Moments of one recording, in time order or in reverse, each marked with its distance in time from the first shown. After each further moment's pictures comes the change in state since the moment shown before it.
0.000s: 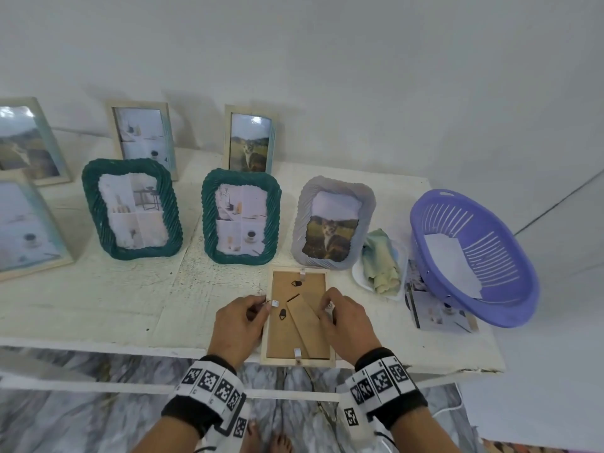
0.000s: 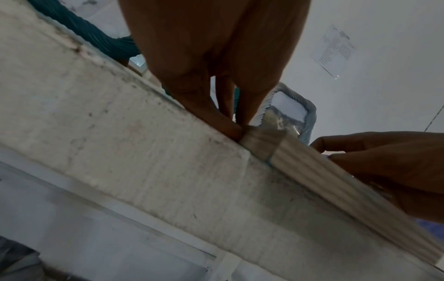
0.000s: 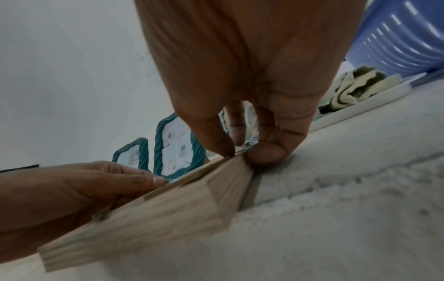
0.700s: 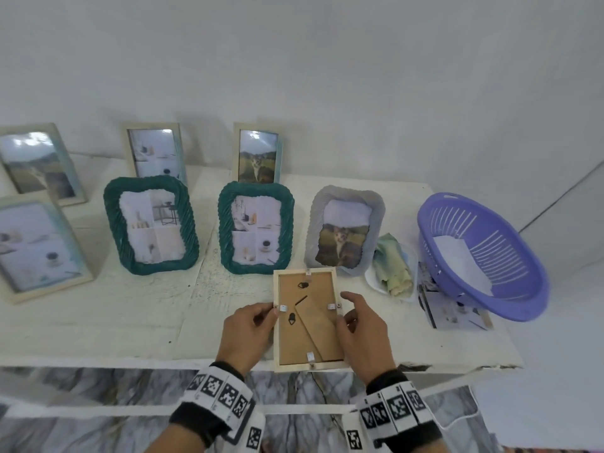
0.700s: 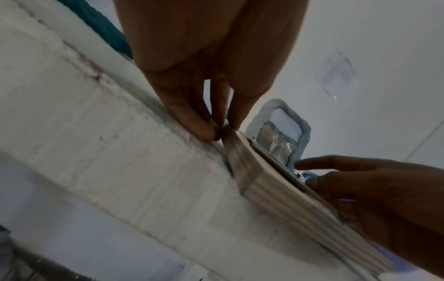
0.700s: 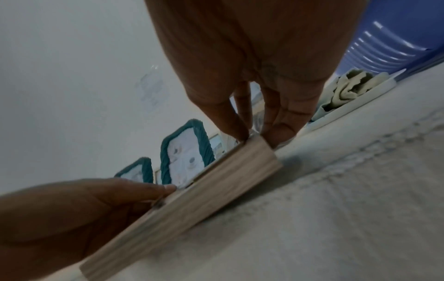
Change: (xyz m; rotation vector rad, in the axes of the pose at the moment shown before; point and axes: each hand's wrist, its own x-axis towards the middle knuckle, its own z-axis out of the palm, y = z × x) left_hand -0.001 0.005 -0.030 -0.102 -0.104 -0.086; right_hand -0.021 -0.020 0.015 0.236 0.287 0.115
